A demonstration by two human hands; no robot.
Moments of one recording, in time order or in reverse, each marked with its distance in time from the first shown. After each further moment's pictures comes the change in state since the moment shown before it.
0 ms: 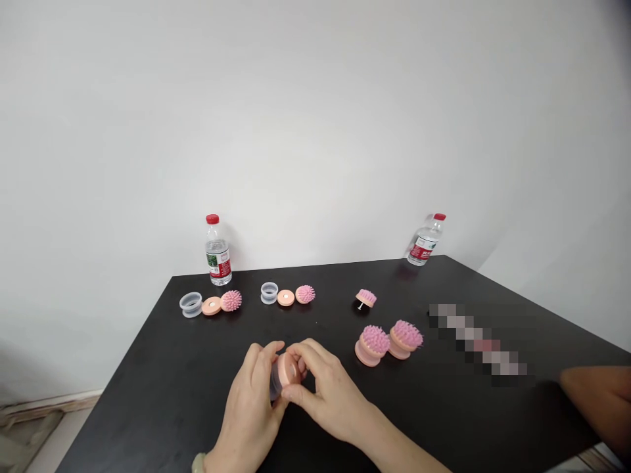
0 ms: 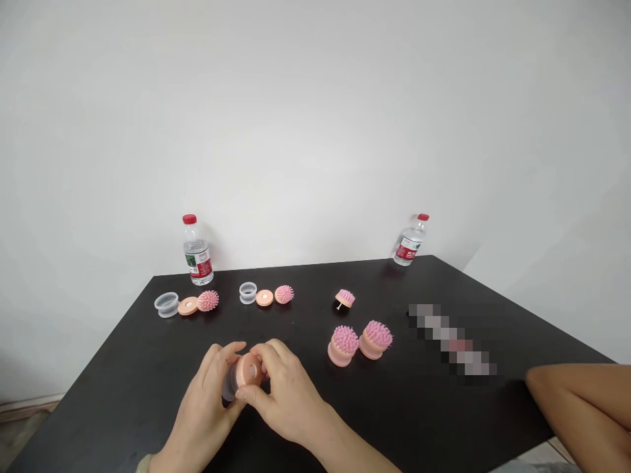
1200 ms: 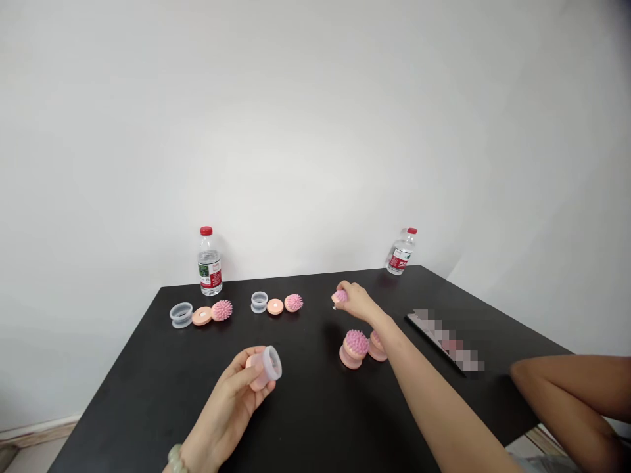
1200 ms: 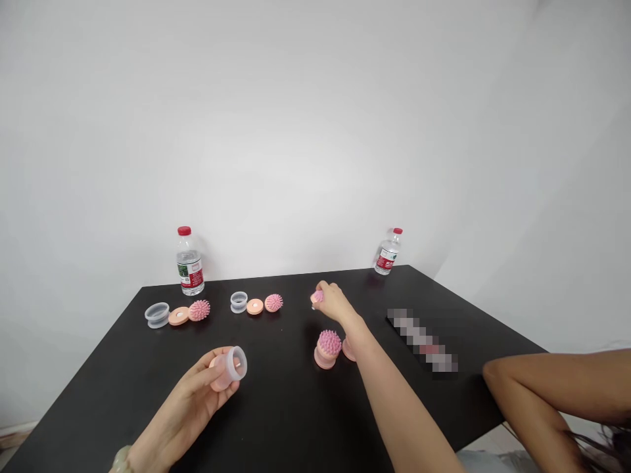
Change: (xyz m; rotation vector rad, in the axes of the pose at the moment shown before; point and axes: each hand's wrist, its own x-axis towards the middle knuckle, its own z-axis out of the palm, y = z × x) left_hand 0.019 0.008 -0.014 -1.155 -0.097 -0.736; right_hand 0.070 0.084 -0.139 -0.469 0.151 0.520
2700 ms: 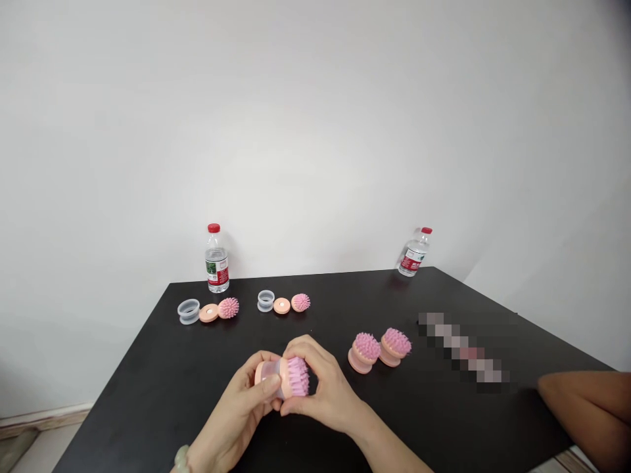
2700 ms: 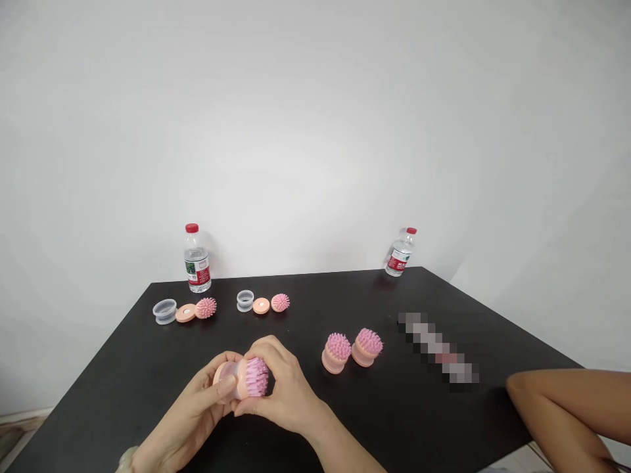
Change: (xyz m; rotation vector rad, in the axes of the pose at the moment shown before) left_hand -0.008 -0.003 0.005 0.188 -0.203 0.059; right_hand -0.118 -0.072 0.091 0.660 0.009 -0.783
